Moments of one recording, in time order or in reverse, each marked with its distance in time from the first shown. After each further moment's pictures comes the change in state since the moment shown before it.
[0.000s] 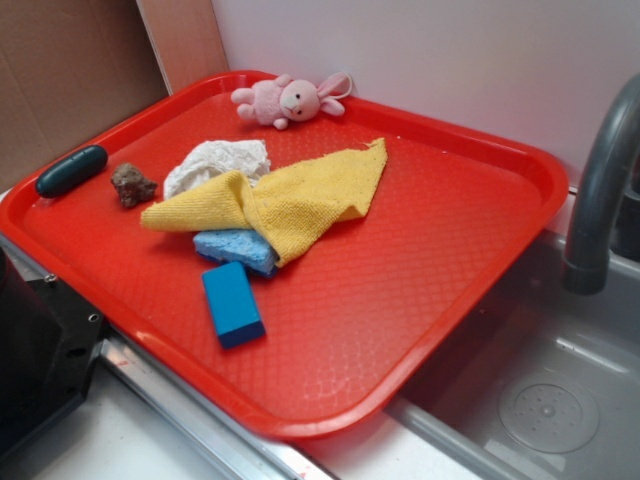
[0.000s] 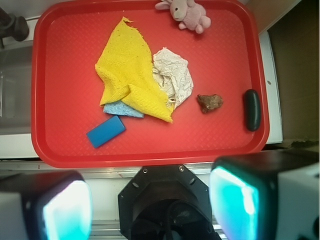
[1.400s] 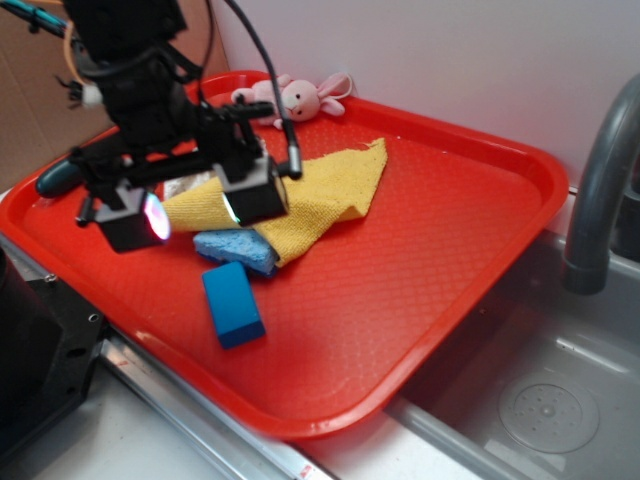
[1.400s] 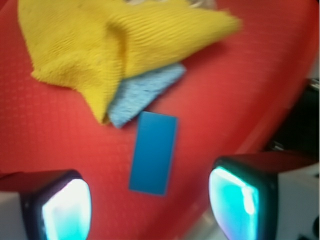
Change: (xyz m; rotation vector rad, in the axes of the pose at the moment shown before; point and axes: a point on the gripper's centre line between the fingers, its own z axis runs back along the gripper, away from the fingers) arm 0.016 -0.066 -0.165 -0.035 0.046 0.823
